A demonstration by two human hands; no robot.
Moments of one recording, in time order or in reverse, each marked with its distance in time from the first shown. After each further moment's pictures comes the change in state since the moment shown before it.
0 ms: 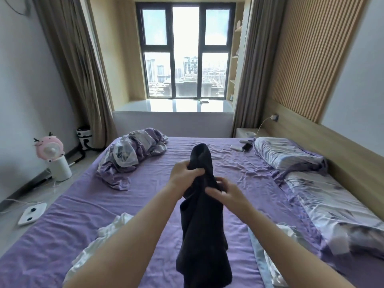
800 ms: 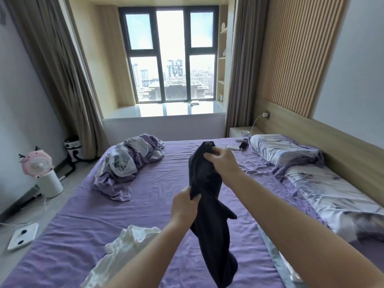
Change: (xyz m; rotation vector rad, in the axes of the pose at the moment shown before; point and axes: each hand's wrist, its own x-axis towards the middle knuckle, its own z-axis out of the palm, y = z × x) left_hand -0.017 -0.061 -0.051 0.432 0.041 0.094; right_hand 0.086 -0.081 0.065 0.064 0.339 -0.048
